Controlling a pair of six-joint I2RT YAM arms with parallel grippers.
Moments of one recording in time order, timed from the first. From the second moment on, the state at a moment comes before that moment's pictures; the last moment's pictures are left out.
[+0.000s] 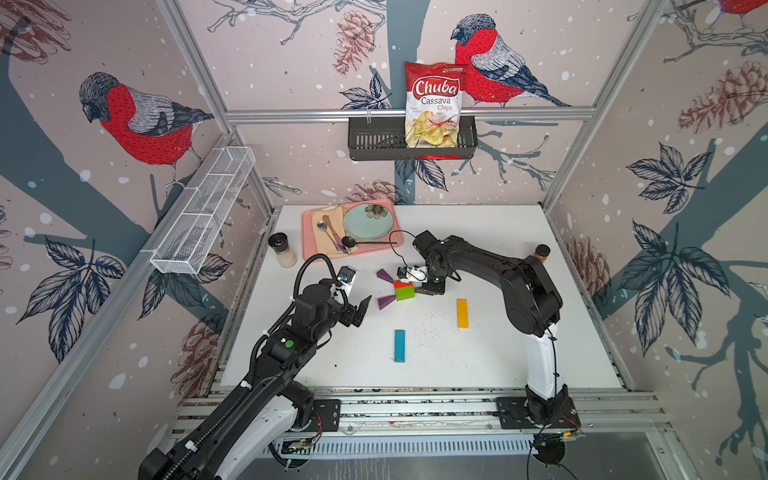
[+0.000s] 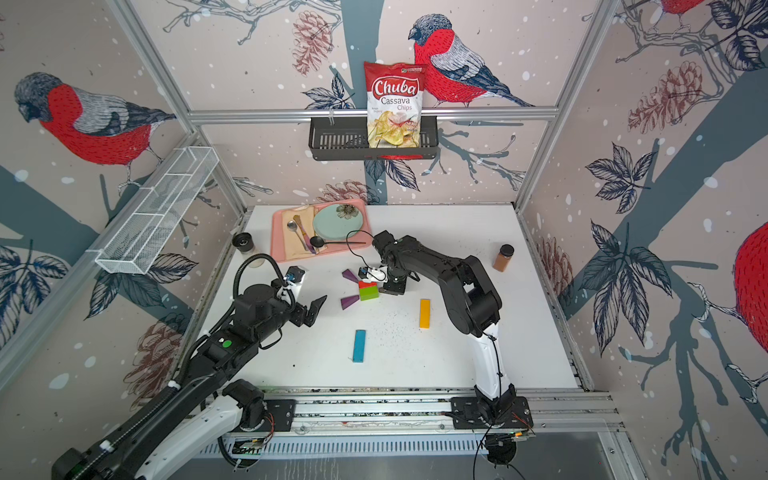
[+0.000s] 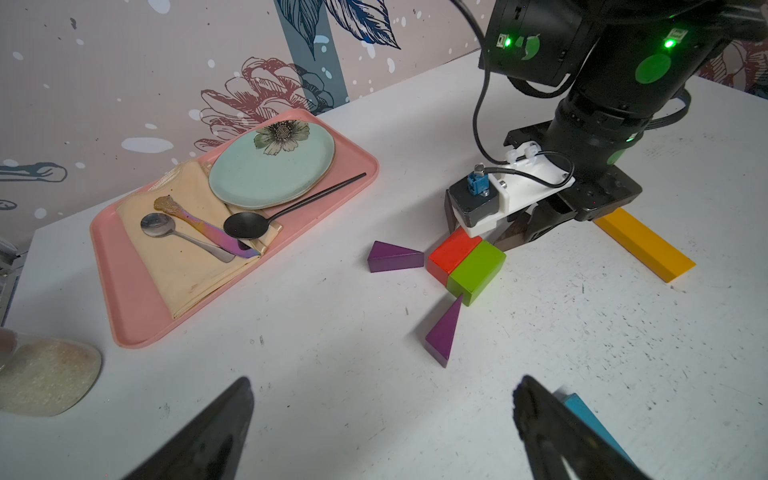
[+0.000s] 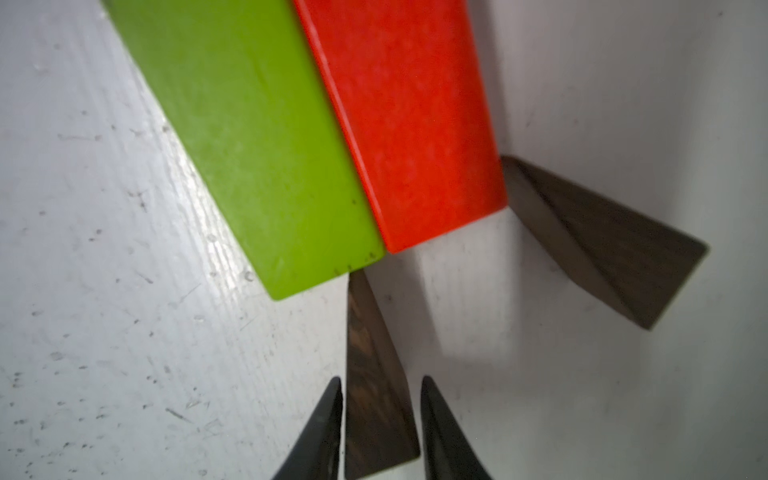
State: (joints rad) left arm -0.48 0.73 0.51 -0.21 0.02 0.11; right arm 0.68 2.10 1.59 -0.90 -0.04 -0.84
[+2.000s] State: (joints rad) left arm -1.06 1.47 0.76 -0.45 -0.16 -0.86; right arm 0.40 1.05 0.73 -0.27 -0.04 0.15
